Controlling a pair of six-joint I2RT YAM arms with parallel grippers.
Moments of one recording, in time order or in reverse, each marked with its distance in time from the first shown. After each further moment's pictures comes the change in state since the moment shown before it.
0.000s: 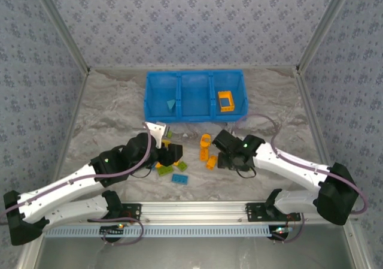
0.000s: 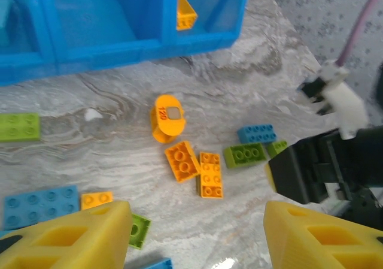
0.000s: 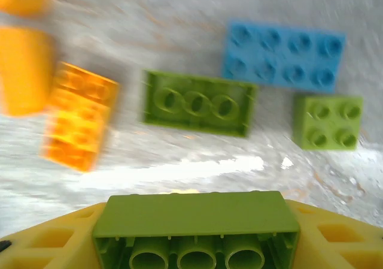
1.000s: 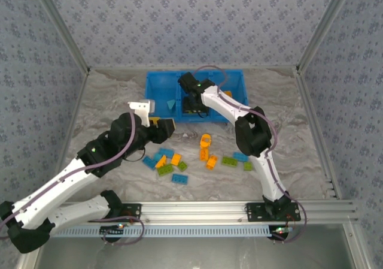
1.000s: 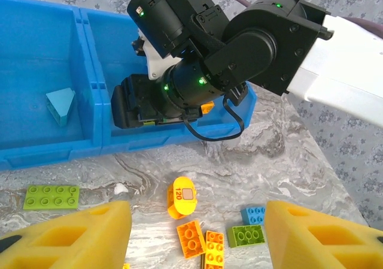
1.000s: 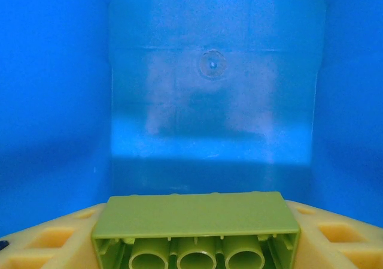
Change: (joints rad) left arm 0.180 0.038 0.193 -0.015 0.005 0.035; right arm -0.234 1.040 1.141 0.021 -0.010 -0.386
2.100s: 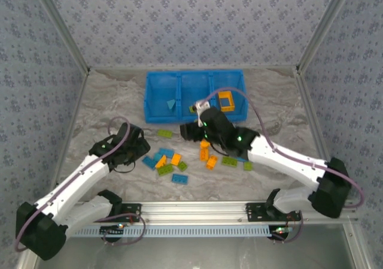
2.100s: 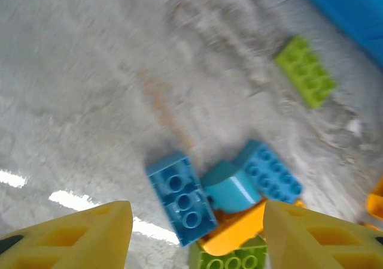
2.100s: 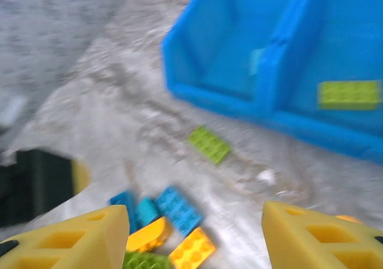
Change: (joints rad) left arm 0.353 0.064 -0.314 -0.314 0.071 -0.490; right arm 0.287 -1.010 -1.066 0.740 -0.073 -0.078
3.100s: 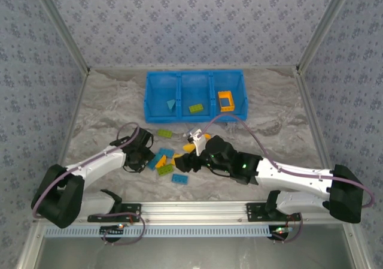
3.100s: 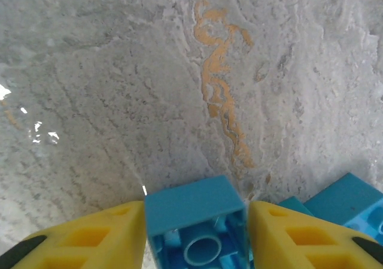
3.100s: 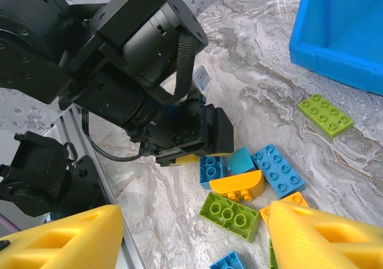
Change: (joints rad) left arm 0.006 0.304 -0.117 0.253 0.099 -0.206; right arm 0.204 -0.127 -0.253 0.272 -0.087 -0.045
